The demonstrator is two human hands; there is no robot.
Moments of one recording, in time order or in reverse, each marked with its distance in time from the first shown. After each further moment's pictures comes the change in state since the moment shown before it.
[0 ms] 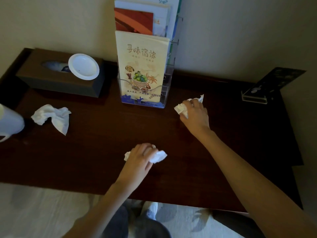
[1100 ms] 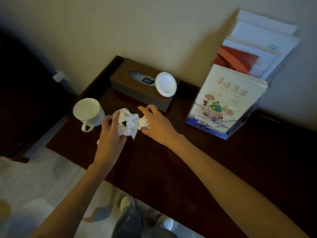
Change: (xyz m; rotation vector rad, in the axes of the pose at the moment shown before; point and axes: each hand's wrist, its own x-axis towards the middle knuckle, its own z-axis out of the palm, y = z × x) left_hand -0.046 -0.164 -0.159 0.031 0.479 -0.562; right_hand 0.022 -0.296 0.026 0.248 -0.331 -0.708
